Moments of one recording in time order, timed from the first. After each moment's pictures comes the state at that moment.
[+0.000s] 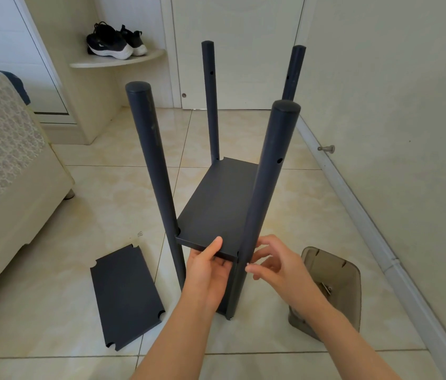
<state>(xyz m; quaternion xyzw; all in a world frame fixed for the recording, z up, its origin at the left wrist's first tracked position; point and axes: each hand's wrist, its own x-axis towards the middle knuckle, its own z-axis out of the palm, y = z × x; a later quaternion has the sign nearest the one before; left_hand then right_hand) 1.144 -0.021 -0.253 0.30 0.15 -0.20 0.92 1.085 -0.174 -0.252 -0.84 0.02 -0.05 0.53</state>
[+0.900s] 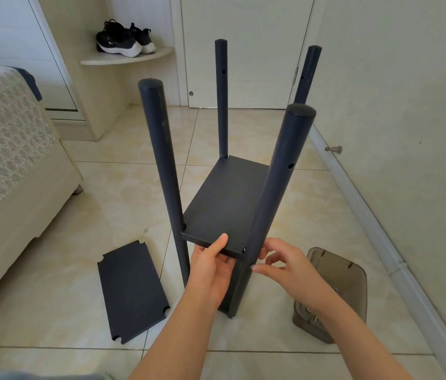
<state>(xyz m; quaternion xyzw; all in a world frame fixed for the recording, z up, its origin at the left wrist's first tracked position) 1.148 -0.019 -0.253 0.32 0.17 -0.20 0.91 1.087 -0.172 -0.235 -0.87 0.03 -0.01 0.49</state>
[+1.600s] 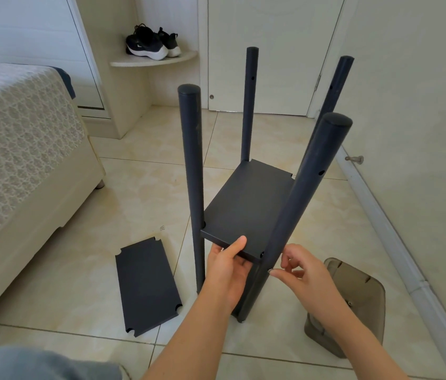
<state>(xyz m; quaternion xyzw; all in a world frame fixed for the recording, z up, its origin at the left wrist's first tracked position) 1.146 -0.014 -0.249 0.31 0.15 -0.20 0.92 1.080 -0.162 -0.239 -0.89 0.02 -0.11 0.43</state>
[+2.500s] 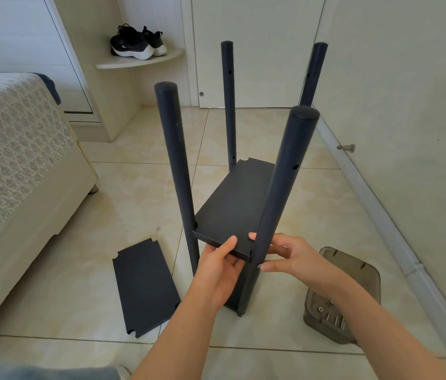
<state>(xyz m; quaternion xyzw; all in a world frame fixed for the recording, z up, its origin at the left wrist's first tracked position) 1.143 0.004 -0.253 0.35 0.10 -0.25 0.90 1.102 -0.170 -0.216 -0.81 0.04 0.12 0.58</state>
